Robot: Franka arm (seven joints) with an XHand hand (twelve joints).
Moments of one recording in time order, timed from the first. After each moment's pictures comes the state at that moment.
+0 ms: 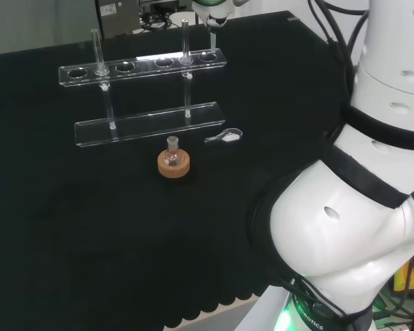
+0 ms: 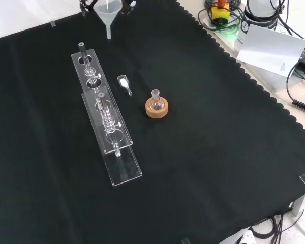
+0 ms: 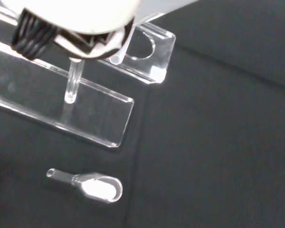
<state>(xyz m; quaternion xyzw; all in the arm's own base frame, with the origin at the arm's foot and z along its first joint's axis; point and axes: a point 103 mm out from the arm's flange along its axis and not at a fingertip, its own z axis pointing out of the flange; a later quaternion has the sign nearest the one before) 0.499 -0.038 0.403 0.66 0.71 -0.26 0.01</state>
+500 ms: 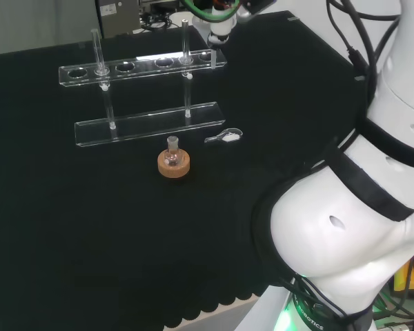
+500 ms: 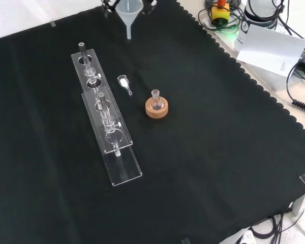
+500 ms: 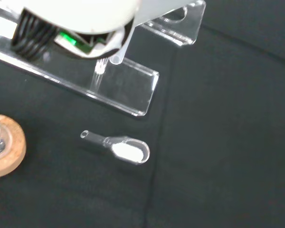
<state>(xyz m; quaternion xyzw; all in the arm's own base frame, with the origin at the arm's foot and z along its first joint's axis) 0.444 -0.020 0.392 0.65 0.72 -0.26 0.00</state>
